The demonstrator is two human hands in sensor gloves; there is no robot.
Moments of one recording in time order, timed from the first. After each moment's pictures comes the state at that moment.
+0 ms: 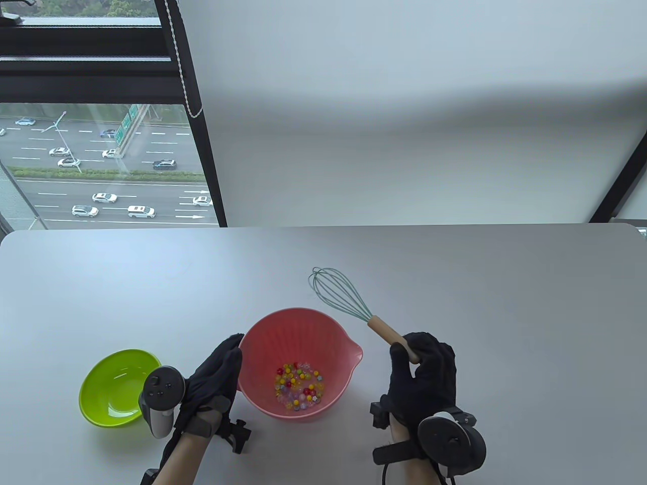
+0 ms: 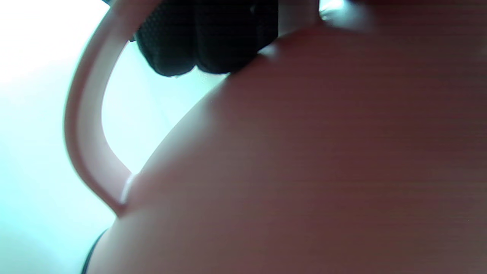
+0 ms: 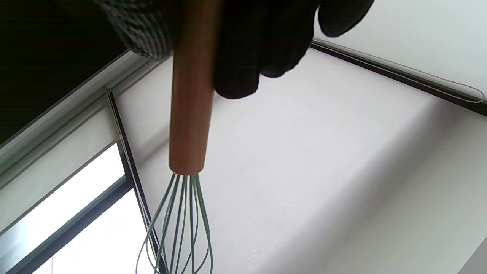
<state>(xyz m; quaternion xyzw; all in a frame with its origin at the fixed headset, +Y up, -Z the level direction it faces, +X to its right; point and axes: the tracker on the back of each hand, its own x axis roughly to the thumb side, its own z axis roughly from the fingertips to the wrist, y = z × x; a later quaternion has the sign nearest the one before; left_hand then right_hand) -0.274 -0.763 -0.343 0.08 -0.11 0.56 0.82 0.136 -0.690 -0.267 -0.06 -0.46 0.80 0.37</state>
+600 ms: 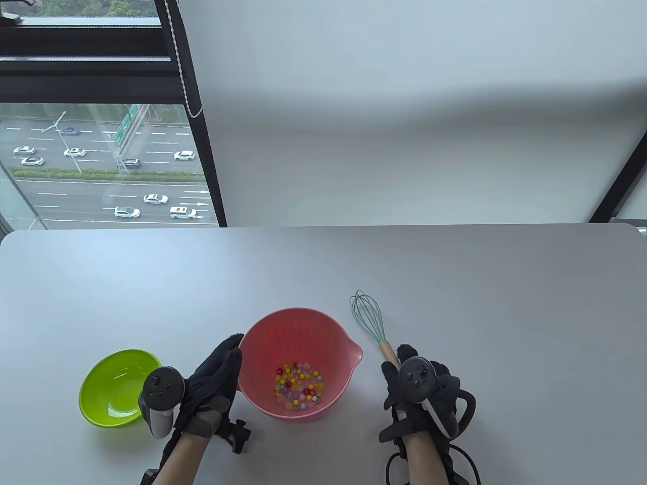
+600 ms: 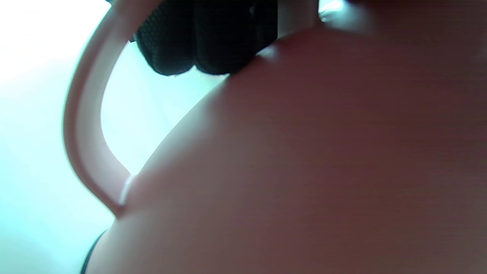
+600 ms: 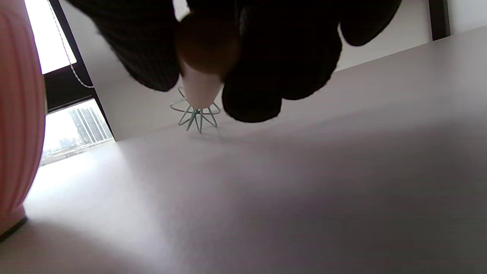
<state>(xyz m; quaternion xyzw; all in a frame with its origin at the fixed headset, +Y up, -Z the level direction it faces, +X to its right) -0.274 -0.763 -0.343 0.08 -0.10 0.56 0.82 0.131 -0.741 -0.328 -0.09 -0.01 0.98 0.17</state>
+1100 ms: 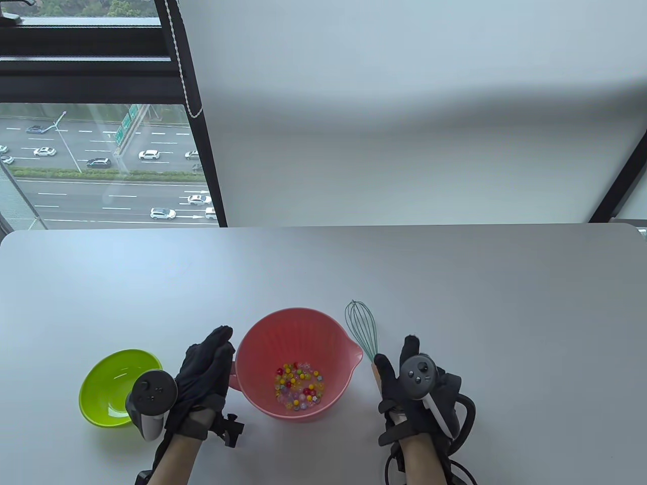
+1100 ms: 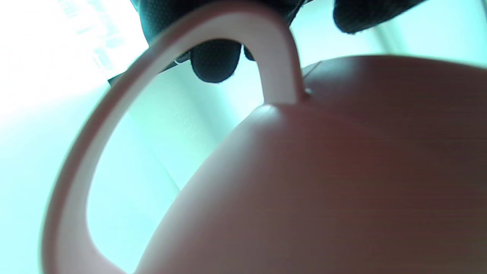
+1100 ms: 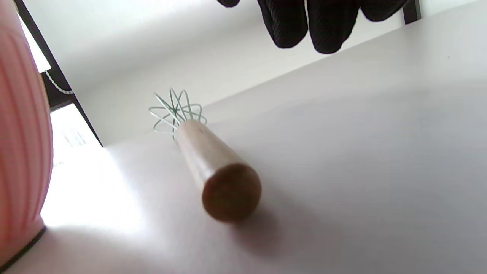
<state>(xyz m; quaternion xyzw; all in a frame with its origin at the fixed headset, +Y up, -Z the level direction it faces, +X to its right) -0.291 -0.736 -0.333 0.17 -0.09 0.50 0.85 0.132 -0.732 -0.310 -0.14 -0.07 0.96 0.21</state>
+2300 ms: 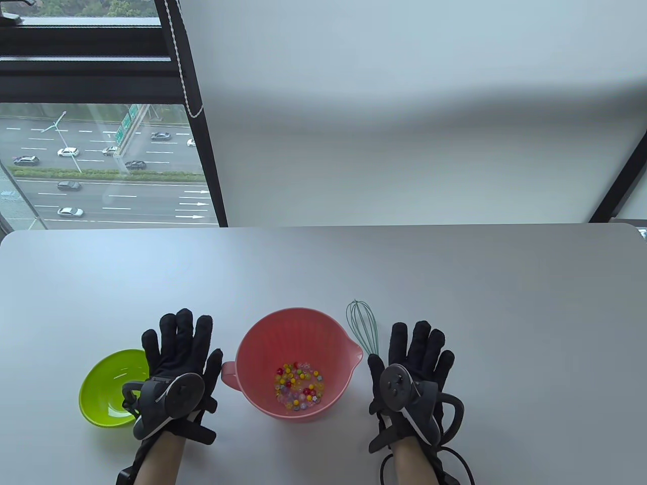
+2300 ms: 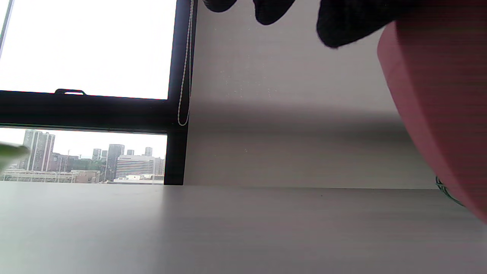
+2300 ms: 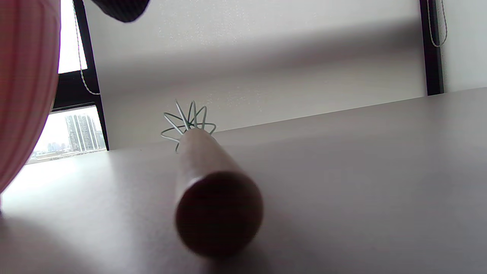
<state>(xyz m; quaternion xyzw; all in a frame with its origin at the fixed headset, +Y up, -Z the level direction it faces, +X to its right) -0.293 -0.719 -0.329 0.20 -0.07 0.03 0.98 0.109 -0.735 -0.314 -0.10 -0.11 0.98 0.11</state>
